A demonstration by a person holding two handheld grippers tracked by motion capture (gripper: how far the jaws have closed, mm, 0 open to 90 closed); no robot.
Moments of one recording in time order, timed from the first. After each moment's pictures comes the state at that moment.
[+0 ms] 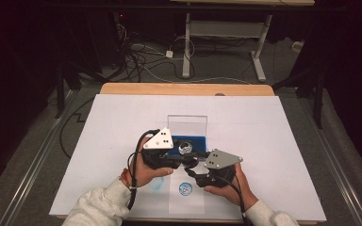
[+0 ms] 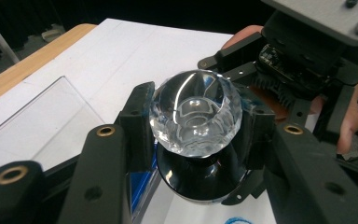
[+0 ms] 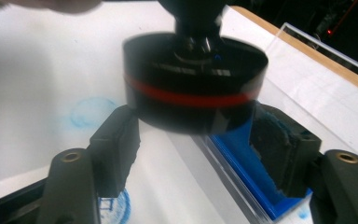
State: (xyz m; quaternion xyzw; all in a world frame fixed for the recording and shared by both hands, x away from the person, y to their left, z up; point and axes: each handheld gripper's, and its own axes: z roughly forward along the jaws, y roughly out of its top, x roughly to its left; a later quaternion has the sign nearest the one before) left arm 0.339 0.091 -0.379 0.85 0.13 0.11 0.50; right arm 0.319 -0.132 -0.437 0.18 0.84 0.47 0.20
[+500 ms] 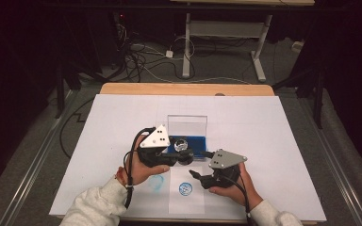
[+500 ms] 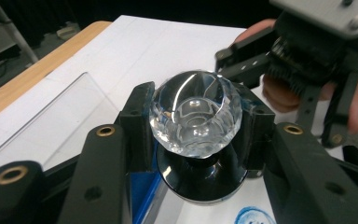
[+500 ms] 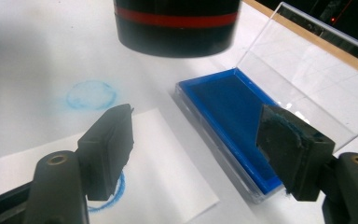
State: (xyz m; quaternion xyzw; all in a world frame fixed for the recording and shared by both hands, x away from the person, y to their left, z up) left arm 0.342 0.101 -0.374 0.85 0.14 0.13 0.49; right arm 0.320 -0.146 -0.439 0.19 0.85 0.46 0.20
